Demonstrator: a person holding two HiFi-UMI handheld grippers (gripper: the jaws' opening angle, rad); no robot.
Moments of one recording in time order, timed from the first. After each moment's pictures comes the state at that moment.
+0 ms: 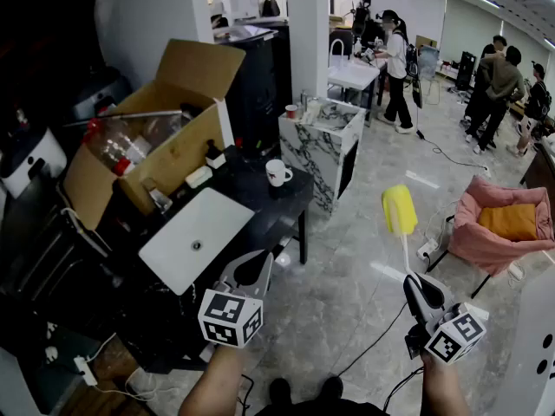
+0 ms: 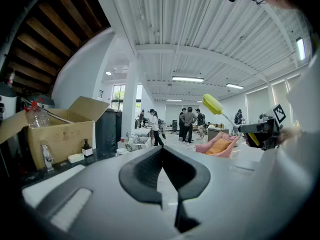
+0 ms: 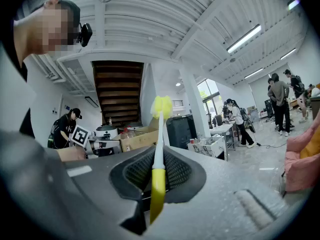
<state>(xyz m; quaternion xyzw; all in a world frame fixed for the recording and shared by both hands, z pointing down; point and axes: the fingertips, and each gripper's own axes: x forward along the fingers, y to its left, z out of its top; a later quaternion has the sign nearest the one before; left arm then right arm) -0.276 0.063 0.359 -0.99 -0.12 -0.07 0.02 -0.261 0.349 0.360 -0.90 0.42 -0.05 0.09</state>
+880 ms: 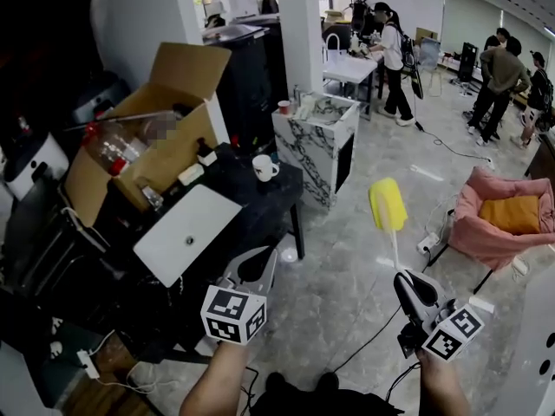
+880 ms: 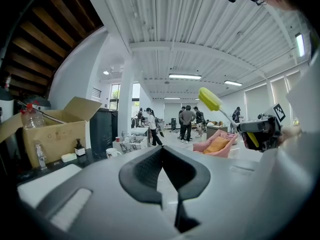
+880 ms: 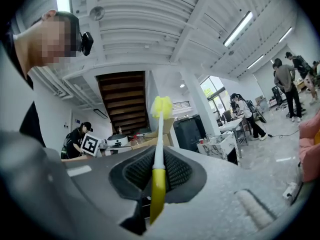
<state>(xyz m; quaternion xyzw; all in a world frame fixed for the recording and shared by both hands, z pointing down) -0.267 0.135 0.361 -0.99 -0.12 -0.08 0.03 -0.262 0.387 0.359 -0.87 0.47 -0.04 0.14</state>
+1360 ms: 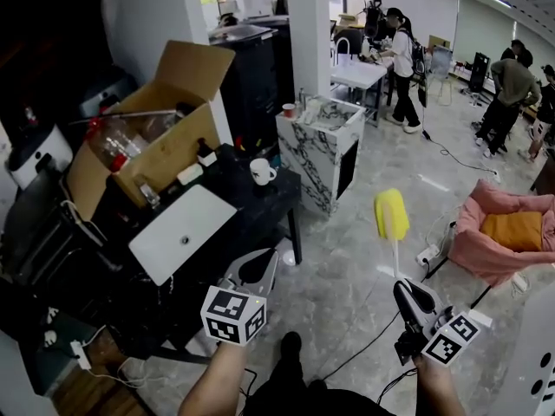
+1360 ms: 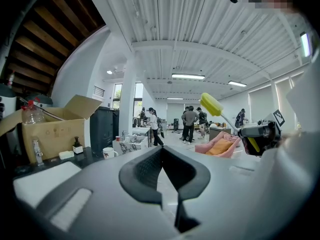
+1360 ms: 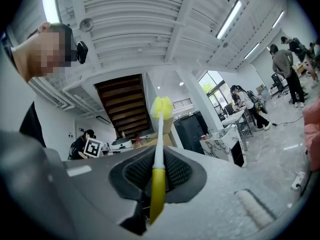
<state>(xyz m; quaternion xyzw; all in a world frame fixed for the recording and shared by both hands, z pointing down) -0.238 0.160 0.367 -0.99 -0.11 -0.08 0.01 -0.226 0.417 0.375 -0.85 0.50 -0.06 0.18</state>
